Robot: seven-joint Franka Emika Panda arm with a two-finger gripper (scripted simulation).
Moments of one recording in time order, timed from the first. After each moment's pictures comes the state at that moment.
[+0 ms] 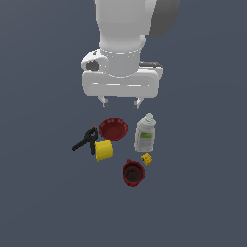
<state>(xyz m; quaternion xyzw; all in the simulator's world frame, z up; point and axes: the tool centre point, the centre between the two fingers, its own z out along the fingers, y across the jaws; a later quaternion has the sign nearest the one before) 0.015 -0.008 0.338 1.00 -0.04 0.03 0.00</state>
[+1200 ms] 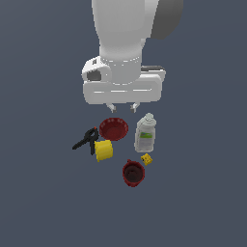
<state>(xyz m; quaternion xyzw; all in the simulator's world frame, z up) 0.031 0.000 0.332 1.00 0.01 0.02 -0.02</state>
